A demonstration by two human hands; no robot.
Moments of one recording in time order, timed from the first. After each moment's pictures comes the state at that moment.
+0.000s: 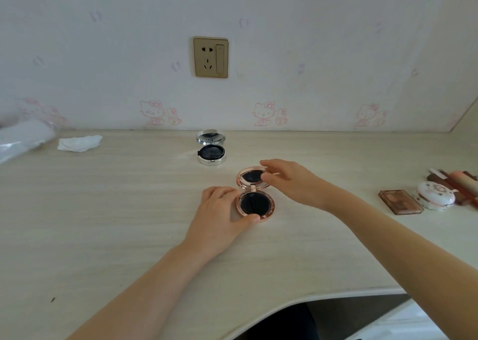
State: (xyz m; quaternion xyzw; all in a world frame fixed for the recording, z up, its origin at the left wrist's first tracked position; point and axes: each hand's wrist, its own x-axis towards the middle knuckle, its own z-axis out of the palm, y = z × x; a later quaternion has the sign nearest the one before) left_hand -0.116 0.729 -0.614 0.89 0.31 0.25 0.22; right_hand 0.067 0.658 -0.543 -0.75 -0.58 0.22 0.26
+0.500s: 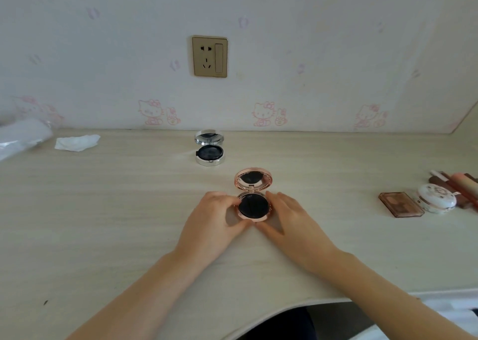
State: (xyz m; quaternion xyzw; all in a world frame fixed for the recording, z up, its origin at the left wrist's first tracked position) left_hand -0.122 0.722 -0.607 0.88 0.31 0.29 0.23; right_hand 0.036 0.615 -0.608 -0.72 -0.63 0.02 0.28
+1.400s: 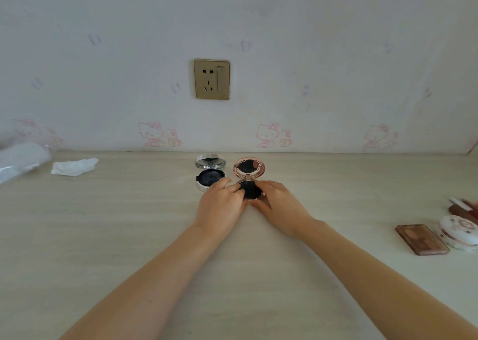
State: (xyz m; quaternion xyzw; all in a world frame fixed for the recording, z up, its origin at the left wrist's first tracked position) left_hand -0.050 0.811 -0.607 0.92 0.27 0.26 -0.07; right_hand 0.097 0.730 -0.608 -0.75 -0.62 0.05 0.24
